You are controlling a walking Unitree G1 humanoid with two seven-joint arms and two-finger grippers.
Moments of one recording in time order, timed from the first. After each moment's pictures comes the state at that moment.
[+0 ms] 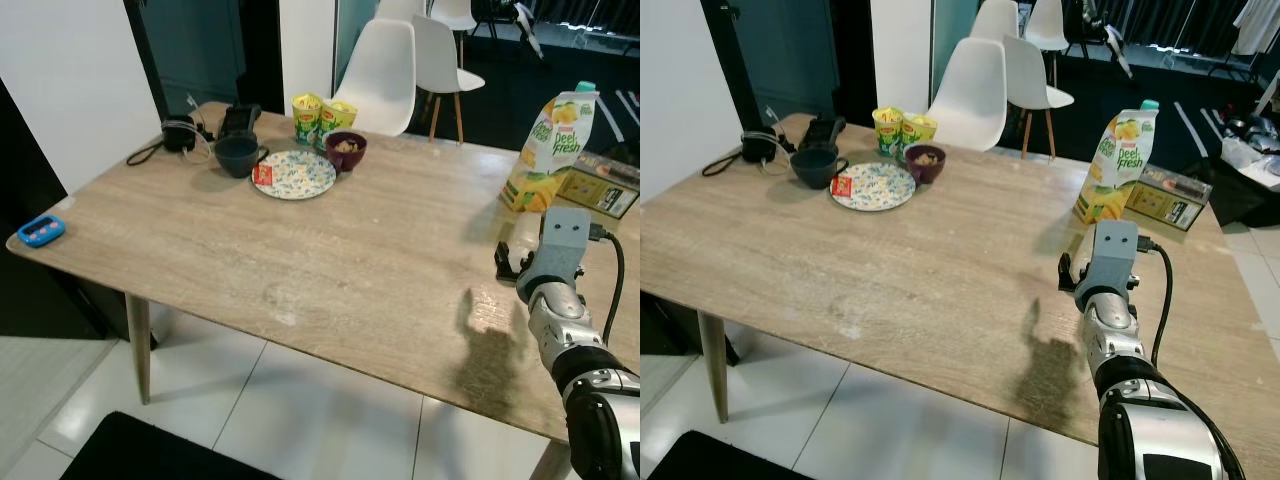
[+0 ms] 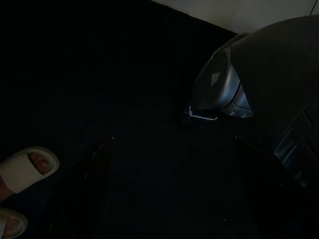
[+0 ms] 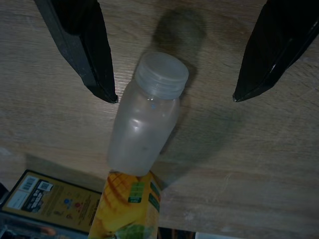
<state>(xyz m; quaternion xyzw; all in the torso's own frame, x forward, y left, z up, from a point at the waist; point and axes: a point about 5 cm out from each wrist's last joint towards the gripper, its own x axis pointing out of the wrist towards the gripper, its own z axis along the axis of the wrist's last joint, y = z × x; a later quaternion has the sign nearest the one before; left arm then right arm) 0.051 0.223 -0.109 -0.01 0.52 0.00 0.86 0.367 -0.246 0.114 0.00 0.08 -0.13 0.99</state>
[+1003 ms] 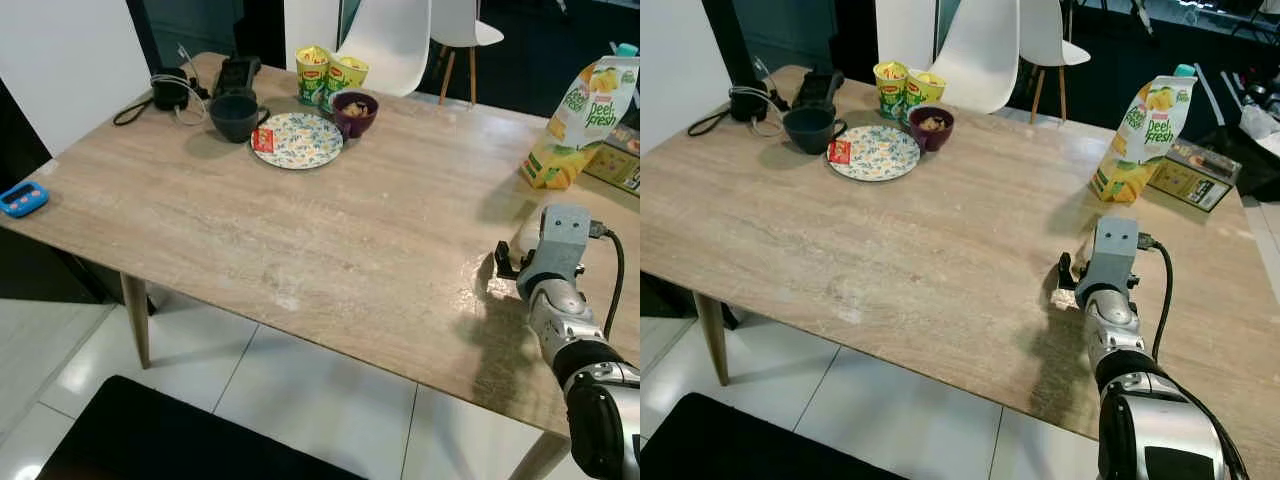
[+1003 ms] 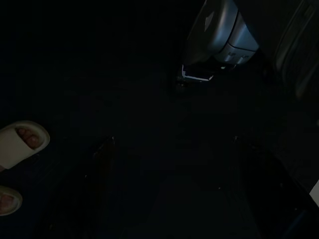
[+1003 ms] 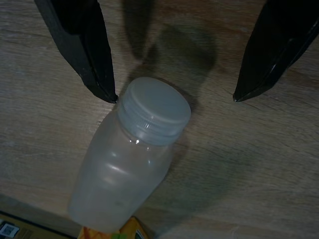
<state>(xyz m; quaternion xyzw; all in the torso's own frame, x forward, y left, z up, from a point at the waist) 0.021 0.222 -0.107 -0.01 0.51 -0.02 0.86 0.368 -0.248 0.115 0.01 0.09 -0.13 0.99</state>
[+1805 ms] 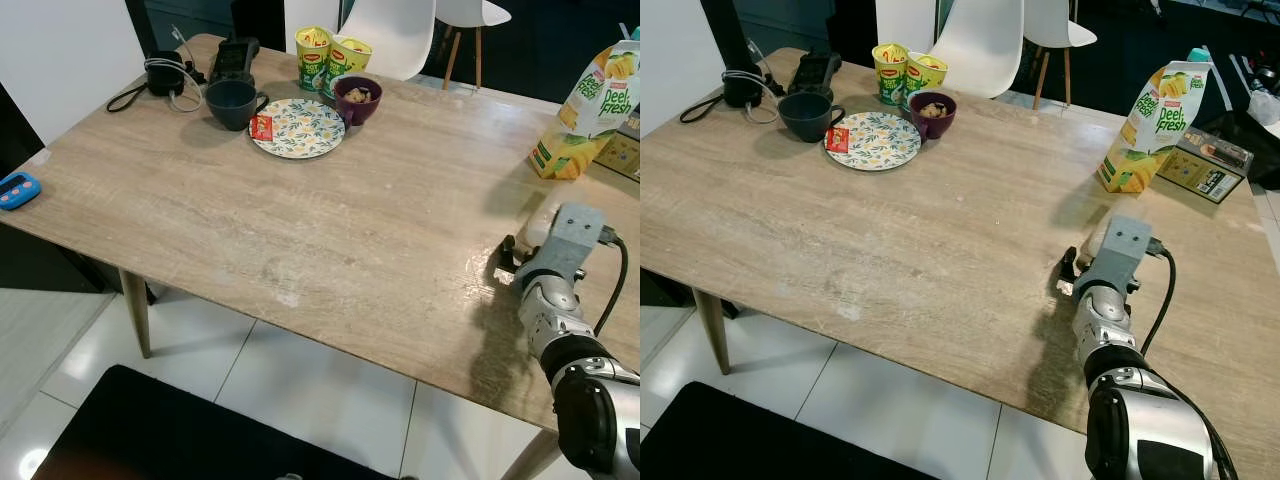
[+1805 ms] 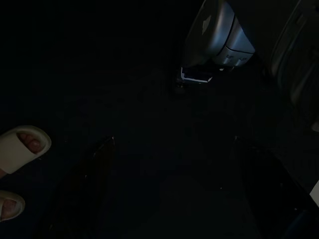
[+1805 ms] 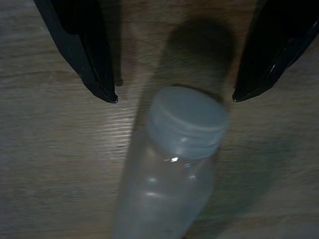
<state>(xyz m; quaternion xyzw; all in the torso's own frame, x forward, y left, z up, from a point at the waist) 0.029 0.222 -0.105 0.00 0.50 -0.03 0.87 0.371 -0.245 0.118 0.11 0.07 -0.22 0.97</state>
